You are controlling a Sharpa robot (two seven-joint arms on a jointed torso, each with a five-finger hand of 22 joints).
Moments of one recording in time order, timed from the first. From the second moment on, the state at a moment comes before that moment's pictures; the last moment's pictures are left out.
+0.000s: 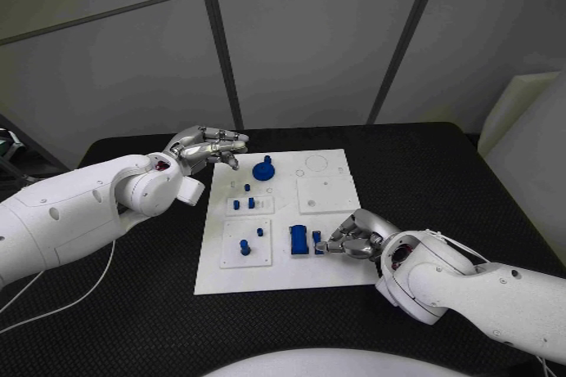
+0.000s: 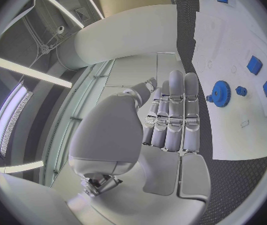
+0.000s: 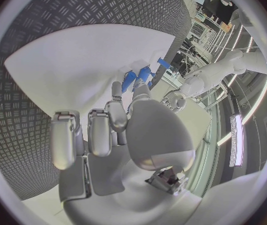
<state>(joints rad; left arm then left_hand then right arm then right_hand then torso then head) 1.11 -0.84 0.11 1.30 -0.19 -0.04 0.20 1.37 -0.14 0.45 -0.02 0.10 1.02 0.17 0.08 0.15 1.18 0.10 0.12 0.16 1.25 0.01 0.61 0.54 0.19 1.02 0.12 0.62 0.79 0.87 -0.88 0.08 1.85 -1.30 -0.46 -0.63 1.29 0.01 -0.26 0.19 0.30 1.21 0.03 0.07 0.49 1.43 -0.04 1.18 1.23 1.47 -0.10 1.43 1.31 0.02 1.47 0.01 1.53 1.31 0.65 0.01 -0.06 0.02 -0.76</state>
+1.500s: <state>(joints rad) 1.11 -0.84 0.11 1.30 -0.19 -0.04 0.19 1.37 -0.14 0.45 -0.02 0.10 1.02 0.17 0.08 0.15 1.18 0.10 0.12 0.16 1.25 0.01 0.61 0.54 0.19 1.02 0.12 0.61 0.79 0.87 -0.91 0.08 1.84 -1.23 -0.44 -0.55 1.28 0.00 -0.30 0.20 0.30 1.20 0.03 0.07 0.55 1.39 -0.04 1.10 1.17 1.47 -0.11 1.39 1.28 0.02 1.47 0.00 1.49 1.31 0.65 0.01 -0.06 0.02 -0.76</state>
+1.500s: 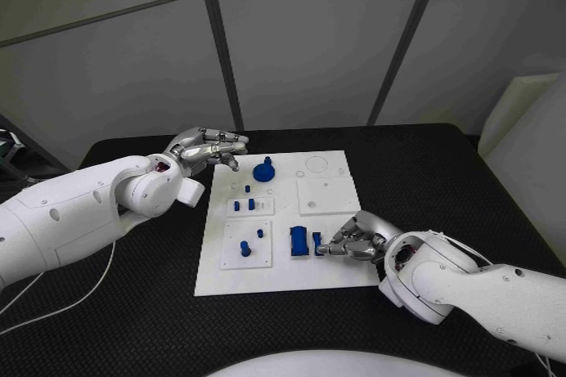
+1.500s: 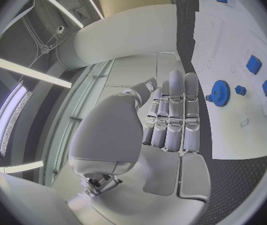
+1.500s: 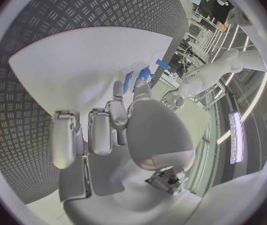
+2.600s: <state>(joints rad) 1.07 -0.63 0.08 1.07 0.04 -0.28 0.38 1.32 -0.13 0.31 0.10 0.08 0.90 0.12 0.07 0.07 0.94 0.09 0.08 0.06 0.75 0.09 0.06 0.12 0.19 0.48 0.29 0.05 0.30 1.06 -0.56 0.08 1.02 -0.34 -0.29 0.26 1.39 0.14 -0.34 -0.01 0.20 0.96 0.16 0.07 0.18 1.00 0.15 0.07 0.11 0.96 0.13 0.13 0.14 0.17 0.95 0.23 0.07 0.31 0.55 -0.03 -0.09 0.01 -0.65</state>
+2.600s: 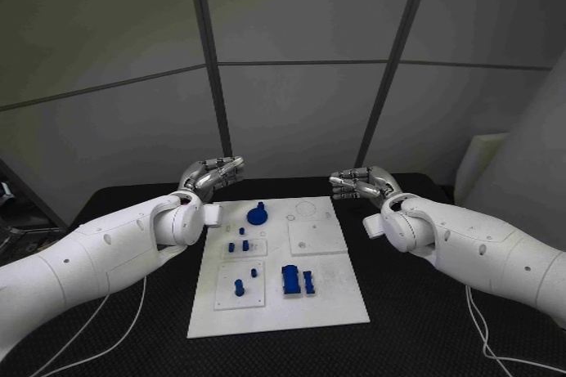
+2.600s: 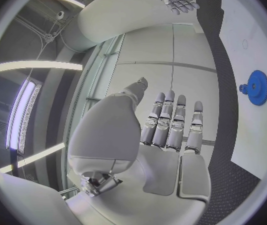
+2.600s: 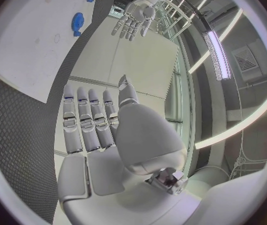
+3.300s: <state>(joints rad) 1.06 -0.72 0.03 1.36 0.05 -0.47 0.42 0.63 -0.01 0.13 0.02 0.01 0.42 0.01 0.01 0.00 0.43 0.00 0.01 0.00 0.32 0.00 0.01 0.00 0.06 0.20 0.14 0.01 0.12 1.05 -0.67 0.04 1.30 -0.23 -0.43 0.33 0.66 0.03 -0.16 0.00 0.09 0.46 0.05 0.01 0.03 0.48 0.03 0.01 0.00 0.47 0.02 0.01 0.01 0.12 0.45 0.12 0.01 0.13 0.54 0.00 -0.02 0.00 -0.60</state>
